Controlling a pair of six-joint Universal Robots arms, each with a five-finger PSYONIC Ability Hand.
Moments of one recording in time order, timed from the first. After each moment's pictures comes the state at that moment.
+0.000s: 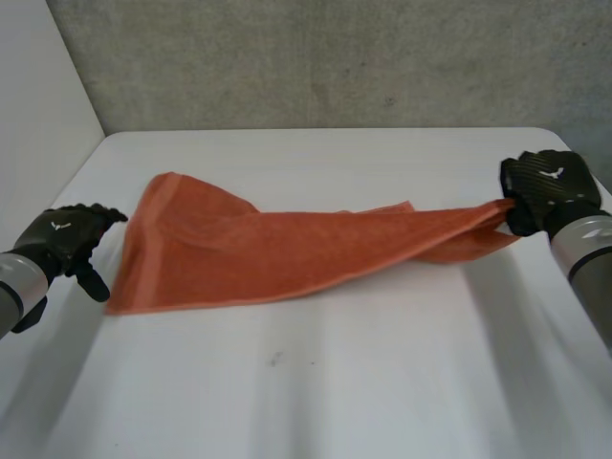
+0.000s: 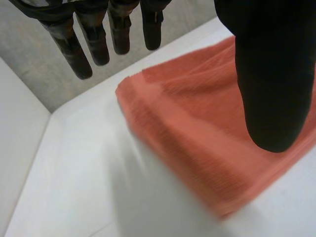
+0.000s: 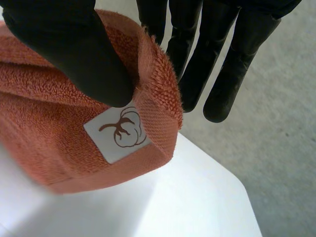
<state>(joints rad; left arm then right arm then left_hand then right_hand) 4.81 -1.84 -1.81 3.28 -1.21 3.54 1.72 -1.33 1.72 -0.29 1.44 2.79 0.24 0.25 0.24 0.24 0.07 0.97 1.17 1.18 1.19 0.98</state>
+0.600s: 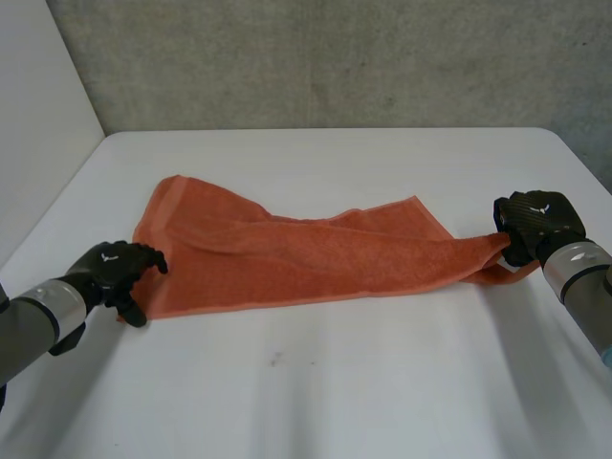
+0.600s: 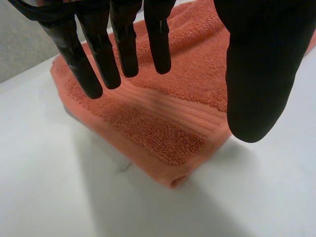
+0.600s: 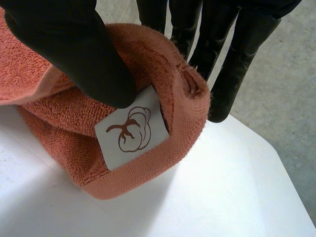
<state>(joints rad) 4.75 -1.99 -1.80 3.28 -1.13 3.60 1.67 -1.18 1.70 -0.29 1.39 2.77 0.47 0.46 0.46 0.45 0.27 0.97 1.17 1.18 1.19 0.99</state>
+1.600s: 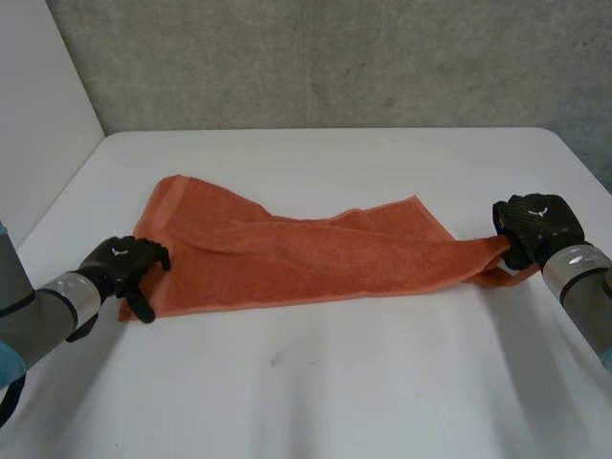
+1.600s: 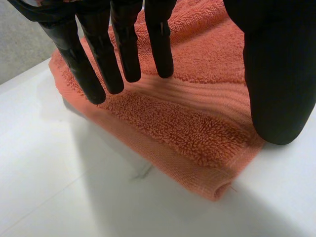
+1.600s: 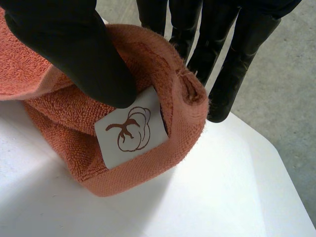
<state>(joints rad) 4.73 -2.14 -1.68 3.33 -1.15 3.60 1.67 -1.17 1.71 -0.29 1.39 2.75 0.48 0.48 0.47 0.48 0.28 0.97 1.17 1.18 1.19 0.99</state>
